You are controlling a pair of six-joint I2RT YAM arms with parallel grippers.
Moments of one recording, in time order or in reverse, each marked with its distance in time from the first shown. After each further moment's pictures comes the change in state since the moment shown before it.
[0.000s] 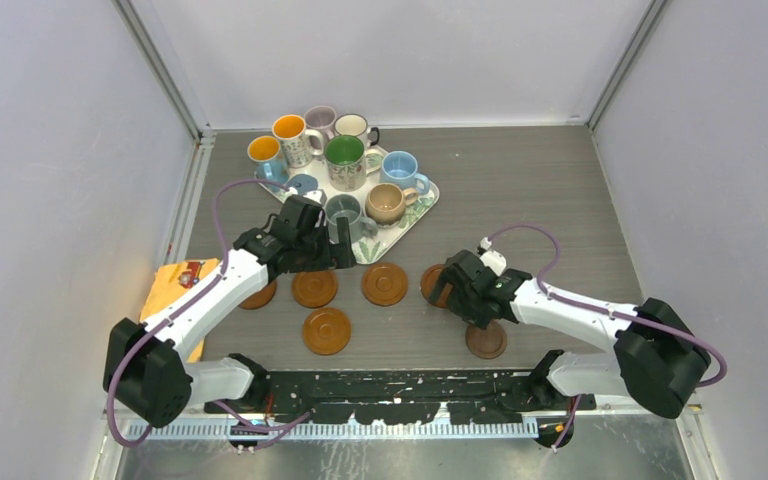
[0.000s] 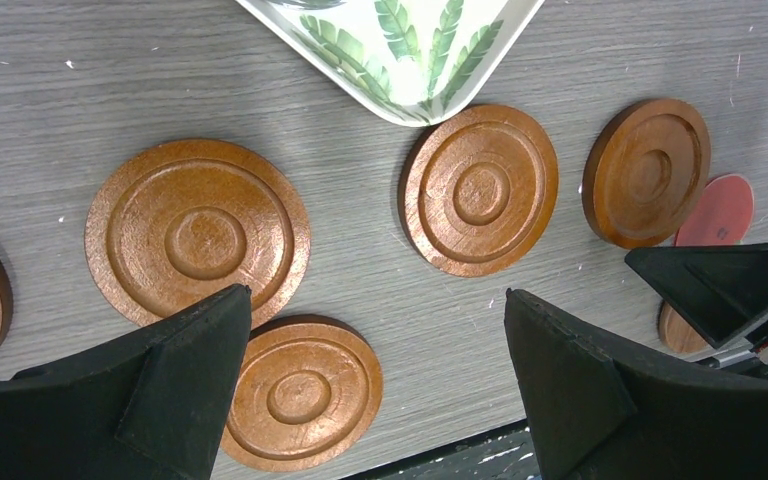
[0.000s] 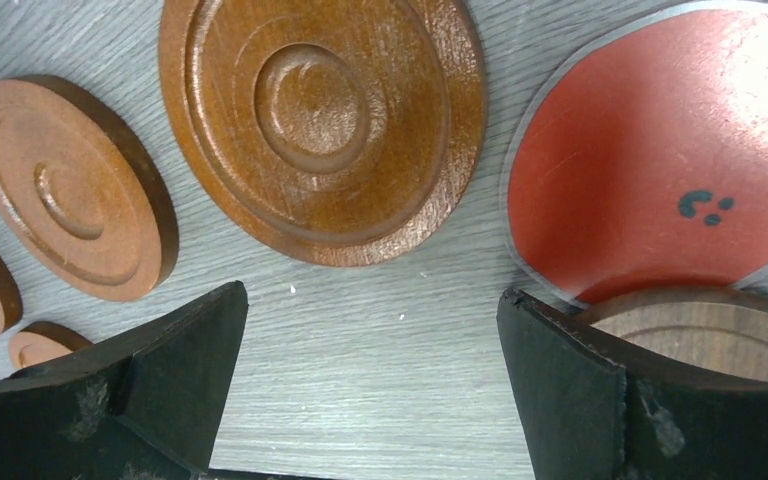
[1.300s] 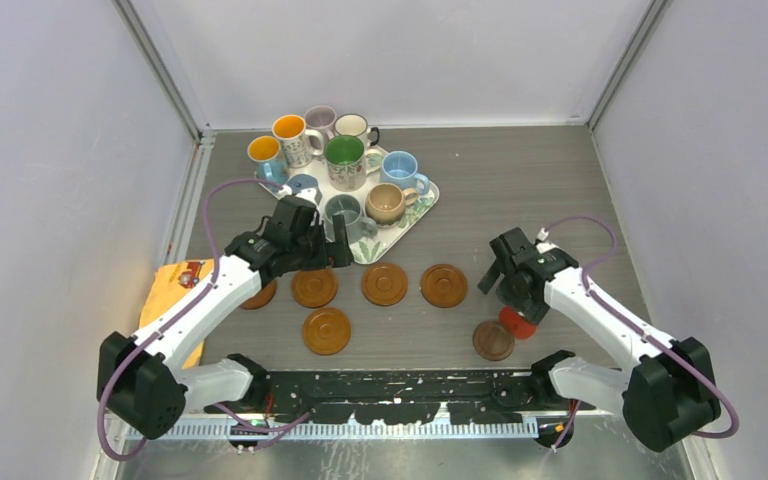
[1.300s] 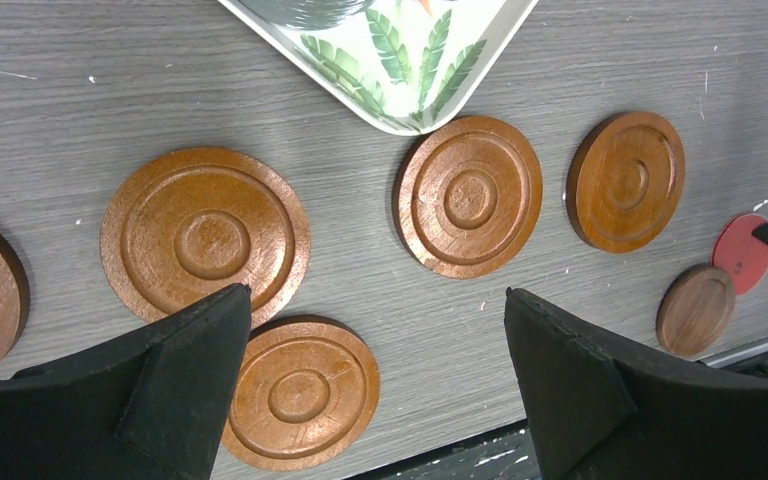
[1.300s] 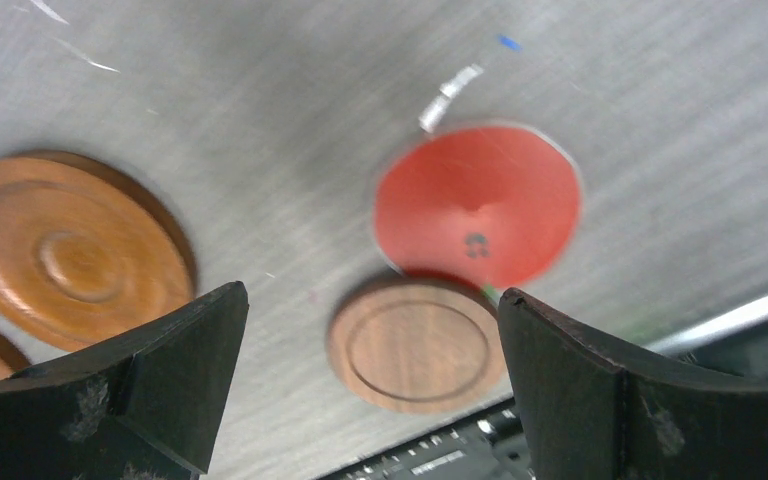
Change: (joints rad) left arm 0.000 -0.059 -0.001 -0.003 -0.019 0.000; right arm -0.360 -0.124 0.096 -0.399 0.083 -0.166
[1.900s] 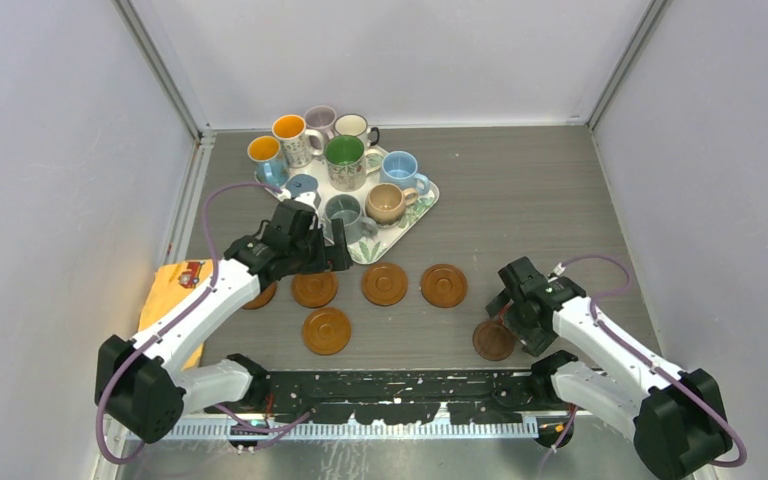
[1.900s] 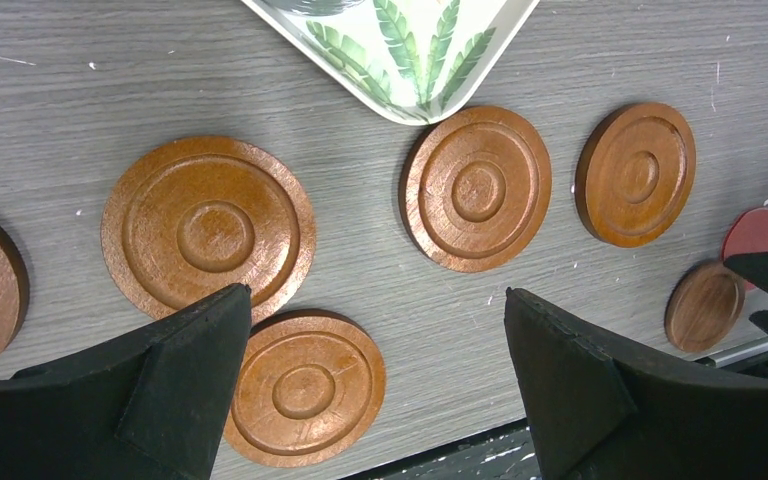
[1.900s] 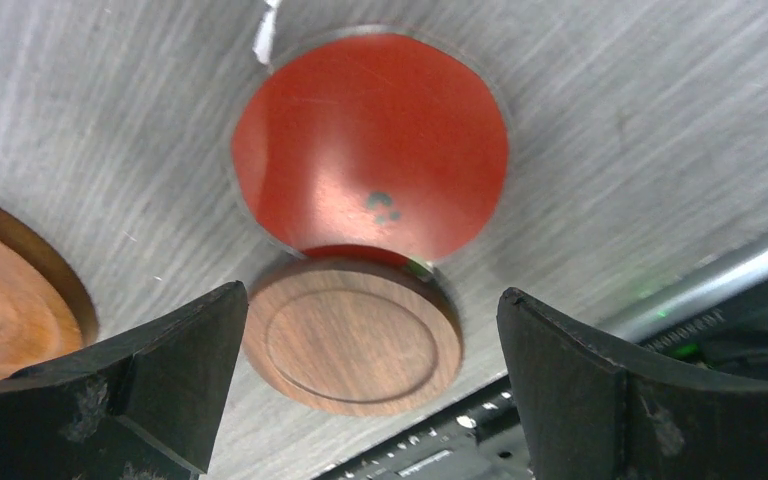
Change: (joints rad) left arm 0.000 -0.020 -0.033 0.007 0.000 0.000; right arm 0.000 -0.168 -0.197 -0.100 -0.064 0.206
